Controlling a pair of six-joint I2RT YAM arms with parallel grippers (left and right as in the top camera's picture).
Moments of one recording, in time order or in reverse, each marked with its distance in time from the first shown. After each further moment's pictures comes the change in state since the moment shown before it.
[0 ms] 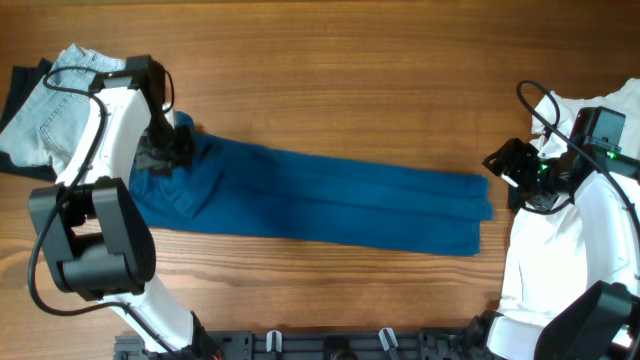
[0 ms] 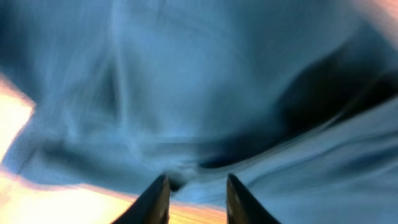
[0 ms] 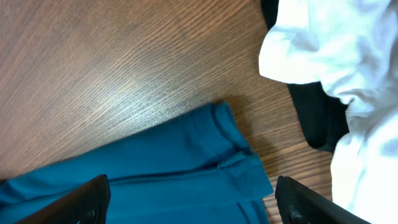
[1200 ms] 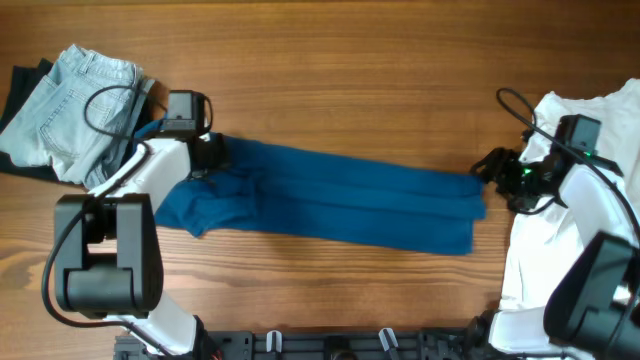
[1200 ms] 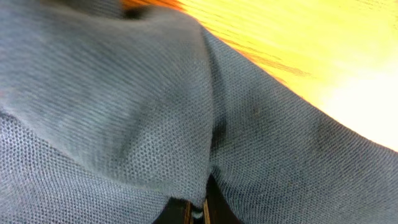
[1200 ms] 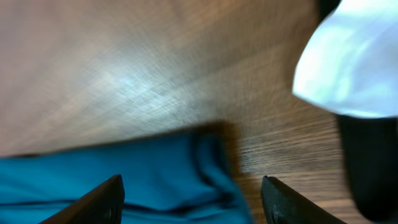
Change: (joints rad) left arm -0.123 -0.100 -0.452 0.708 -0.019 -0.127; right arm 0.012 0.169 -0.093 0.192 -0.071 -0.085
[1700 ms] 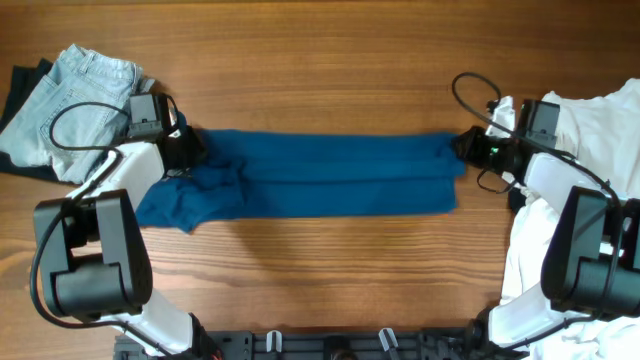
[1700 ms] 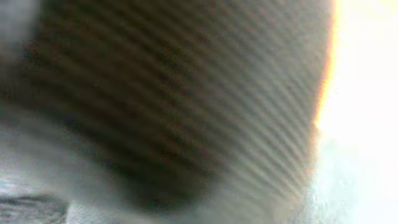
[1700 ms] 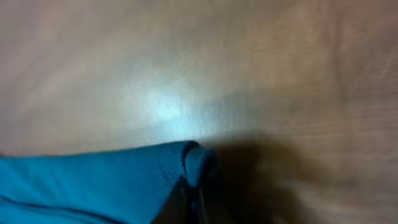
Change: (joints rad) left arm 0.142 0.003 -0.018 0.107 0.135 -0.077; right arm 0.131 0.172 -0.023 0.530 -0.167 0.058
